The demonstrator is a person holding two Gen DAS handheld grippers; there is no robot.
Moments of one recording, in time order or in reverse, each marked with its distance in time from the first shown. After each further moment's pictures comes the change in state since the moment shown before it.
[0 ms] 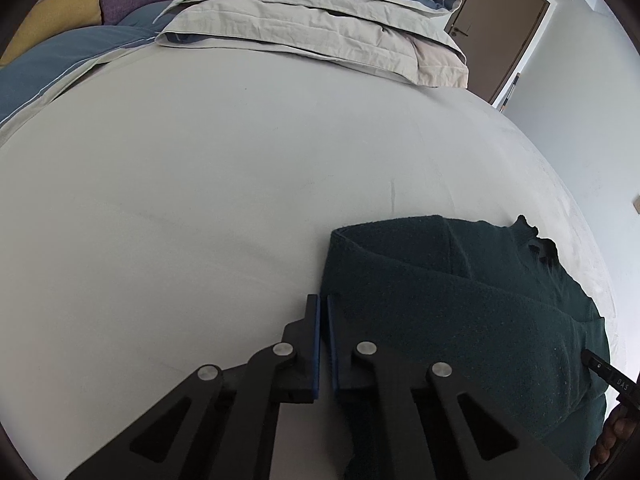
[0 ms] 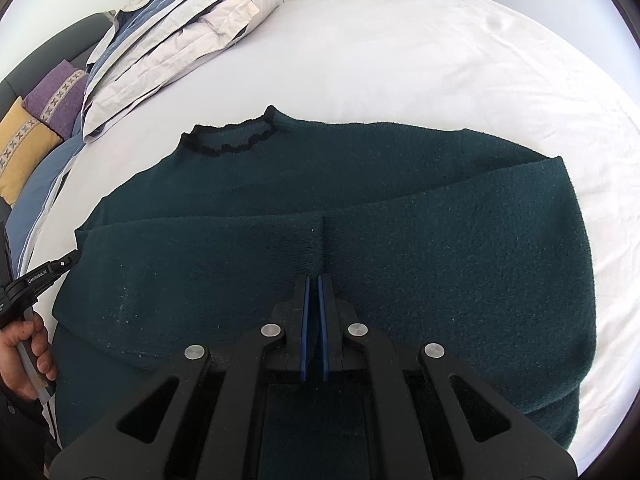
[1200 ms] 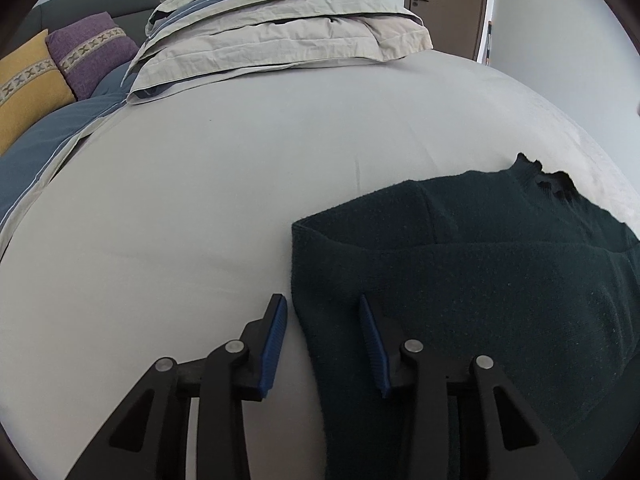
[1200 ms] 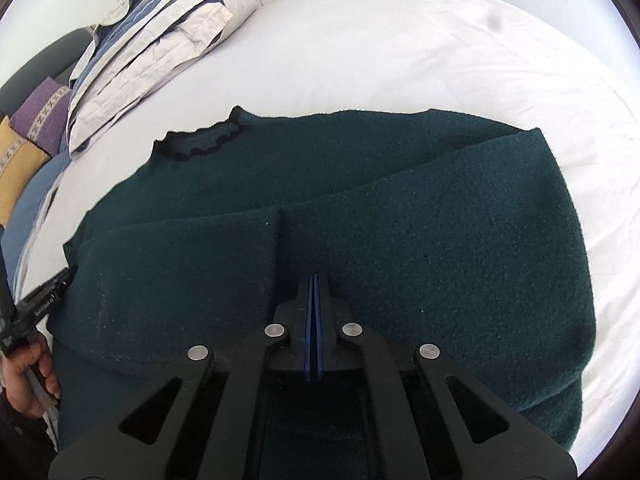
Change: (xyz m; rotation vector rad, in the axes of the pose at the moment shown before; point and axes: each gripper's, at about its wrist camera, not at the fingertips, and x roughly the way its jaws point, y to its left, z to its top) left arm 0.003 -0.038 -0.017 0.248 -0.033 0.136; right arm -0.009 -0.038 -0.005 0.136 -0.029 0.013
